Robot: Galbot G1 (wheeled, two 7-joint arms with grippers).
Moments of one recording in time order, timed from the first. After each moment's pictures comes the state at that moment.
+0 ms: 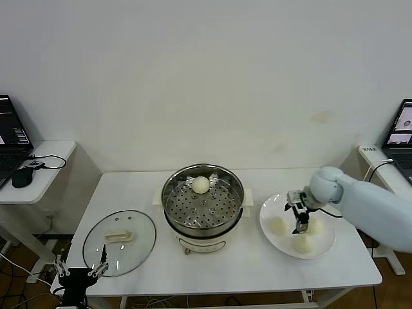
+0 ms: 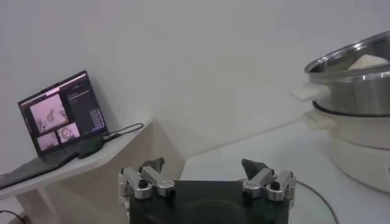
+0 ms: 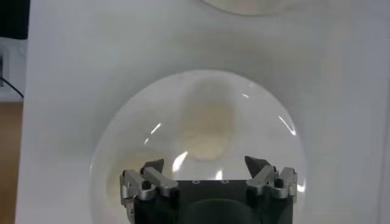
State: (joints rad) left arm 1.81 -1.32 -0.74 -2.10 0.04 0.01 -0.16; right arm -0.01 0.73 -0.87 1.29 -0.12 -0.29 -1.05
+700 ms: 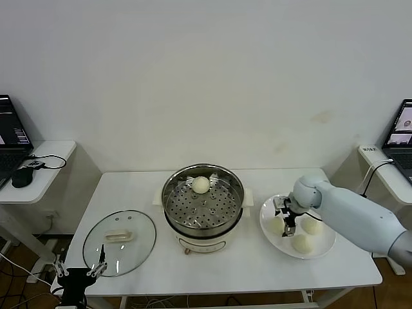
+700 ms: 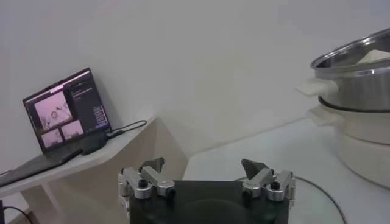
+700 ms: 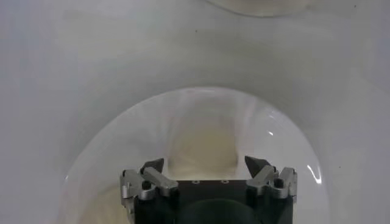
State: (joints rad) left arm 1.80 -1.32 -0.74 -2.09 0.04 0.00 -0.17; right arm -0.07 0.81 -0.82 1.21 -0.18 -0.29 -1.05
